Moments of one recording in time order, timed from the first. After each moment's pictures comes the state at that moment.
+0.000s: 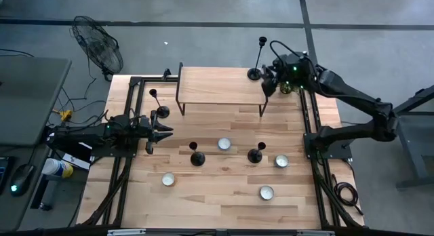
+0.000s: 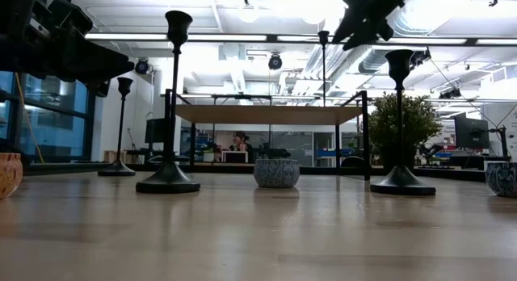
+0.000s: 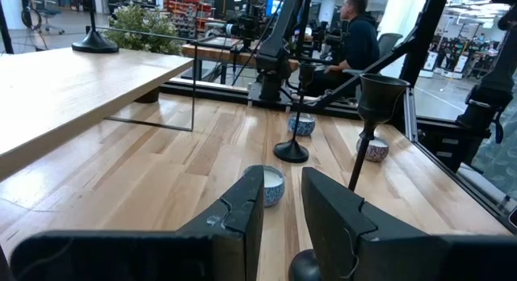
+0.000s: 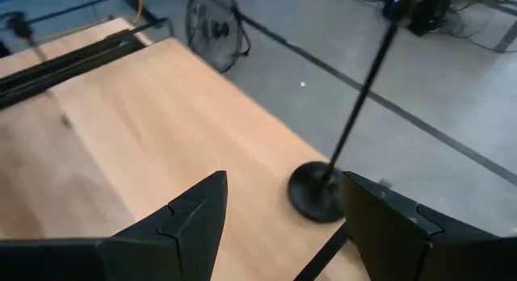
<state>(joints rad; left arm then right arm) 0.05 0.05 0.01 0.02 0.01 -0.14 -0.54 1.14 1.20 -0.59 0.18 0.10</state>
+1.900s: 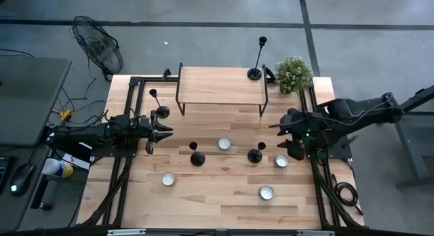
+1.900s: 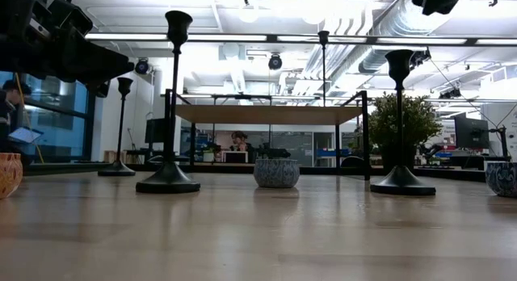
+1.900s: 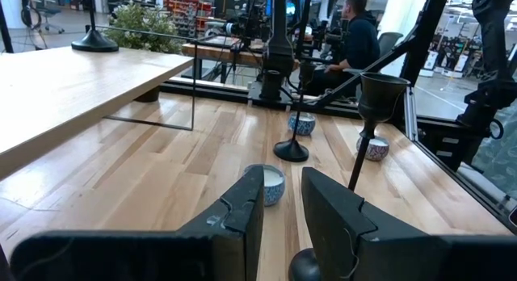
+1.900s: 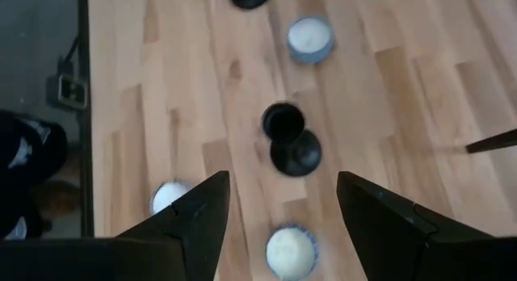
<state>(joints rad) 0.05 0.05 0.01 0.02 0.01 -0.14 0.25 1.02 1.20 -1.13 0.04 0.47</state>
